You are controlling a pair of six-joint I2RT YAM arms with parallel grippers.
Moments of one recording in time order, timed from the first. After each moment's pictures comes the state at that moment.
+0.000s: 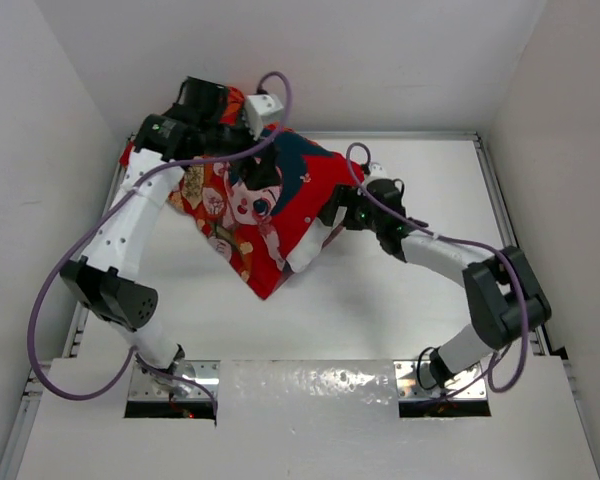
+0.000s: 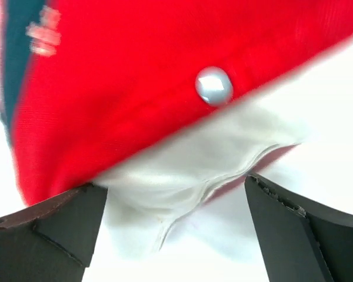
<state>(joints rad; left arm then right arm) -0.37 1.67 1.99 -1.06 0.65 0.47 0.45 1.59 0.78 0.35 -0.11 0.58</state>
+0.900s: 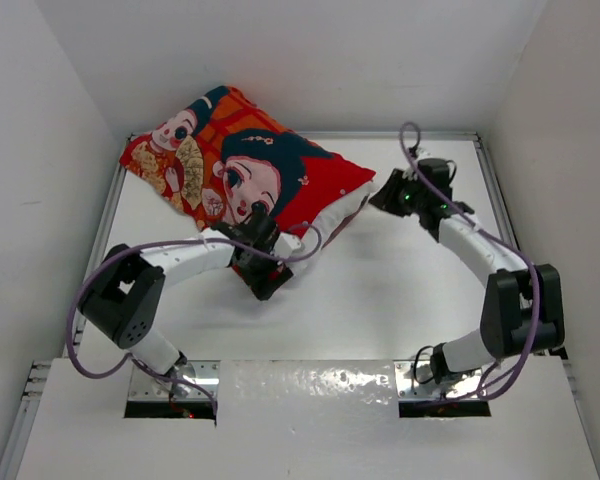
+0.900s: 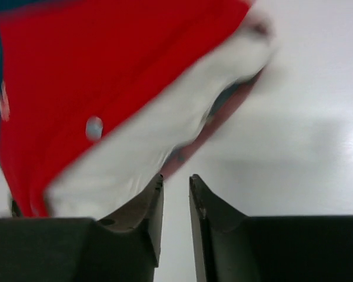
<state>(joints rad) -0.60 1.58 0.99 -0.62 0.15 0.29 0.20 1.45 0.87 -0.04 -0.29 0.47</state>
